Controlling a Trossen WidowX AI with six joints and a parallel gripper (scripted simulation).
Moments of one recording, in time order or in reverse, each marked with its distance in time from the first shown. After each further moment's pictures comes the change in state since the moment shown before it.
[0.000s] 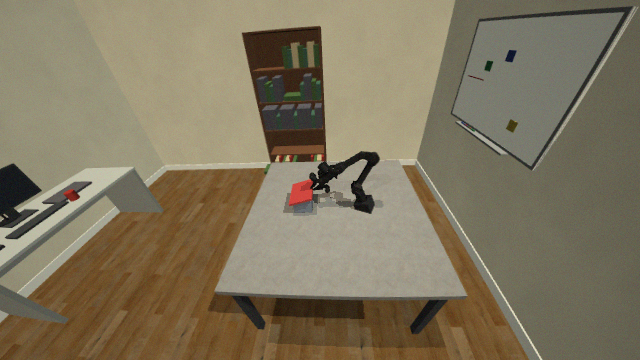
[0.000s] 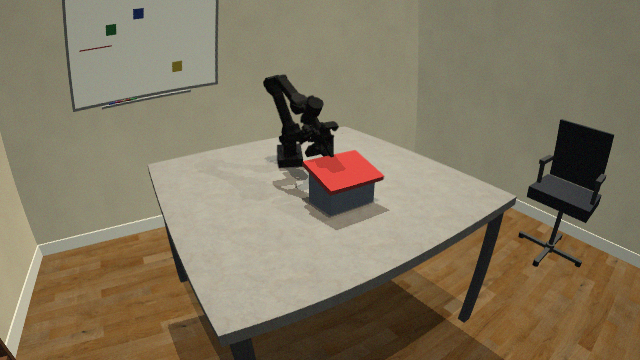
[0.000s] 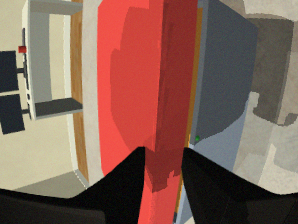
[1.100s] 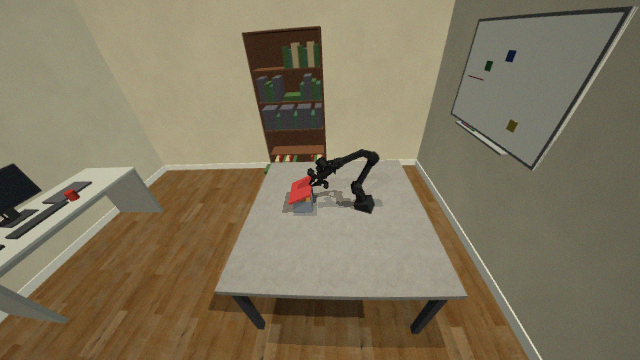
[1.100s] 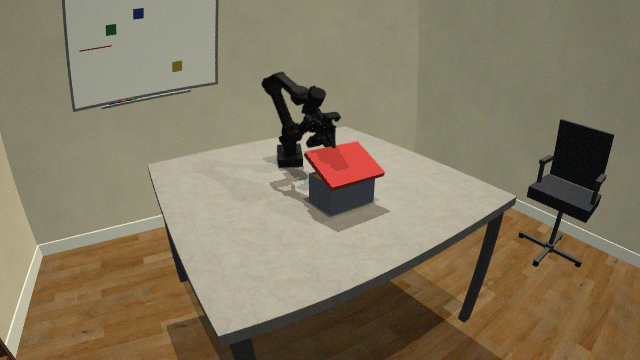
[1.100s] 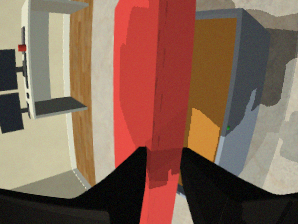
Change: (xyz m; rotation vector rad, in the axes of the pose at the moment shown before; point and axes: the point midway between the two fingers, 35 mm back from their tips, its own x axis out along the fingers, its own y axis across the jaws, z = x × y) arm -0.018 0.034 -0.001 -0.007 0.003 -0.017
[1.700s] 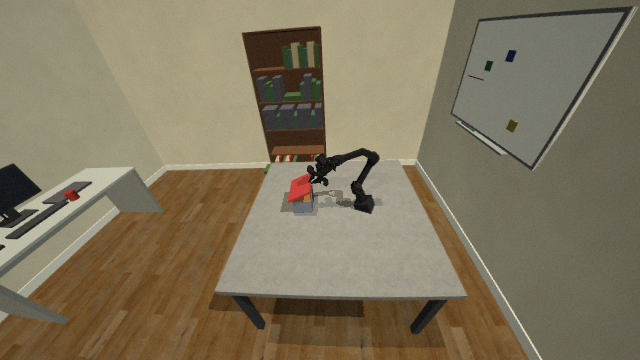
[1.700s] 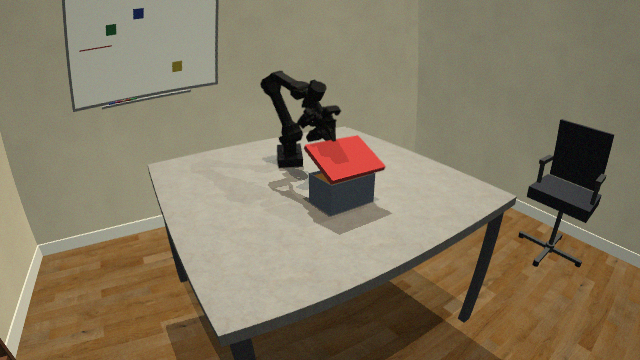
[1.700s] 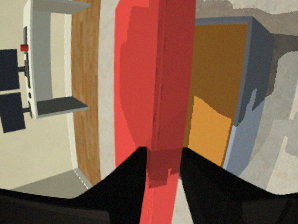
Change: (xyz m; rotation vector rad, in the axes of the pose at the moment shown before) arm -0.015 0.018 0.000 -0.001 0.000 0.001
